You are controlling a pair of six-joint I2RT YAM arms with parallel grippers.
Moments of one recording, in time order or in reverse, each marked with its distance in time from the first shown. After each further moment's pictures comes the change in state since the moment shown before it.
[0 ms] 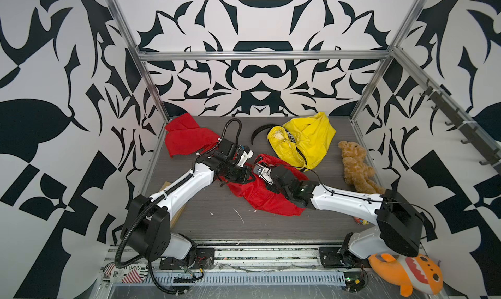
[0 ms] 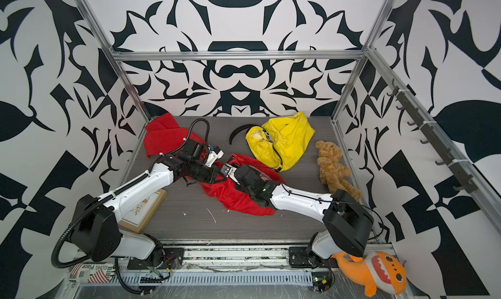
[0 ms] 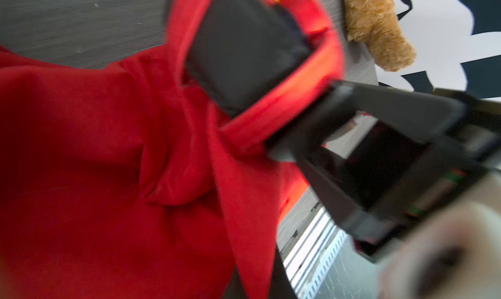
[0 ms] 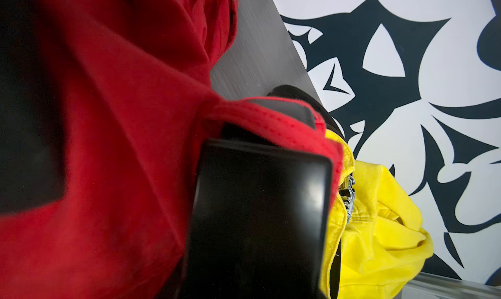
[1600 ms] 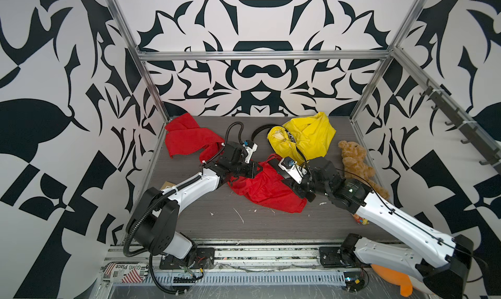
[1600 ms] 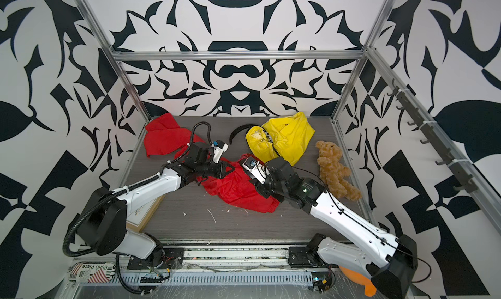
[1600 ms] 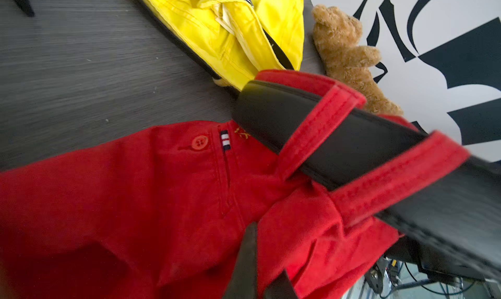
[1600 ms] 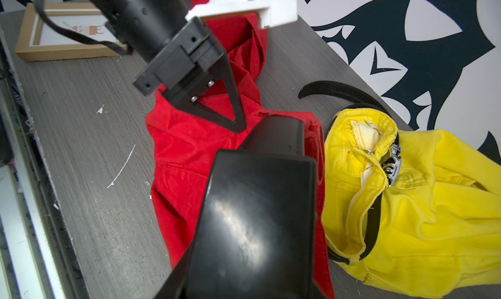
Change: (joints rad) left arm -0.033 0.068 -0.134 0.507 -0.086 -0.102; right arm -0.167 -0.450 0.030 -0.449 -0.443 0.220
